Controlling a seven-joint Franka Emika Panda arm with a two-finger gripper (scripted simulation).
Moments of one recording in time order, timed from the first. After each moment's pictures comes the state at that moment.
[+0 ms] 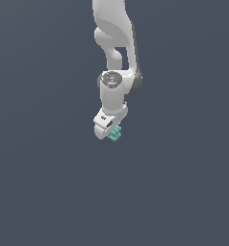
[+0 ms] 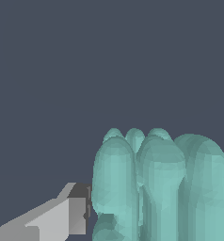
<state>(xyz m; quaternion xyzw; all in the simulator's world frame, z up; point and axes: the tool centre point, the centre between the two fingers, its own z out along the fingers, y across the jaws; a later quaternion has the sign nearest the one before) -0.064 -0.009 0.093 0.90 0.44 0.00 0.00</state>
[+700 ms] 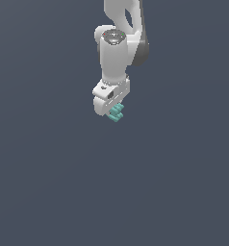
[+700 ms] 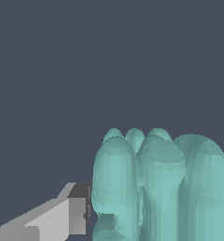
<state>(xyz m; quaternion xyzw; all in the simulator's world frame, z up) -0.107 -0.002 0.200 0.90 0.44 0.00 0.00</state>
